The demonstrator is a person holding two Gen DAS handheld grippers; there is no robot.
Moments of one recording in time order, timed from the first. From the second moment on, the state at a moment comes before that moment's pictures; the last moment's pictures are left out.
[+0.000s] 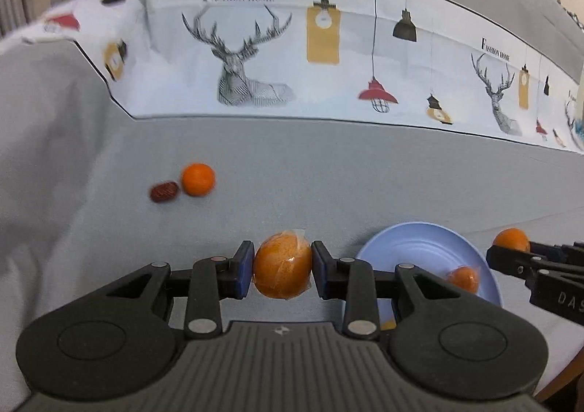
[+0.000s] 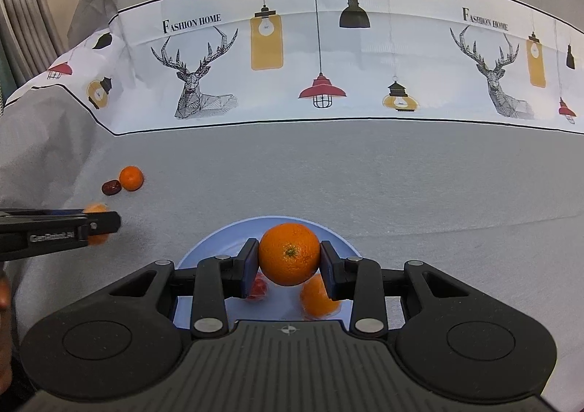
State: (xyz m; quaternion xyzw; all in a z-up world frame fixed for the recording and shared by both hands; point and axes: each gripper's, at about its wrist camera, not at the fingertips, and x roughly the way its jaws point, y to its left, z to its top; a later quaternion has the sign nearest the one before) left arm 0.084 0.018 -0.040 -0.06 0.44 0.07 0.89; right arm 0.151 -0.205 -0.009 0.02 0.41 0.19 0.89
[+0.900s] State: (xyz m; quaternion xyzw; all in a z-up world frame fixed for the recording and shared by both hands) left arm 0.089 0.000 -0.048 -0.09 0.42 0.00 0.90; right arm 0.152 -0.202 -0.014 0.00 0.42 0.19 0.89
